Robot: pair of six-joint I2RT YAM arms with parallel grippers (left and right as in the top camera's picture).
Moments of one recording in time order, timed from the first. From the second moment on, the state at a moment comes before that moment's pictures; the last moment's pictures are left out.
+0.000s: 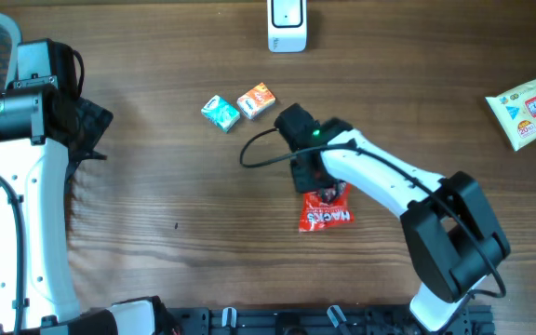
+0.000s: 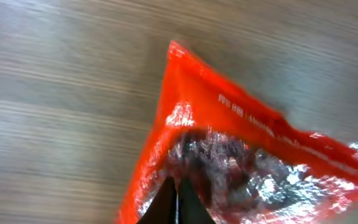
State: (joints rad) left arm 0.13 1.47 1.61 -1.45 -0.32 -0.94; right arm 0.61 1.87 1.25 -0.95 0.11 0.41
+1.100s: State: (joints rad) left arm 0.13 1.47 1.61 -1.45 -0.32 -0.94; right arm 0.59 1.79 1.31 -1.23 0.05 0.45
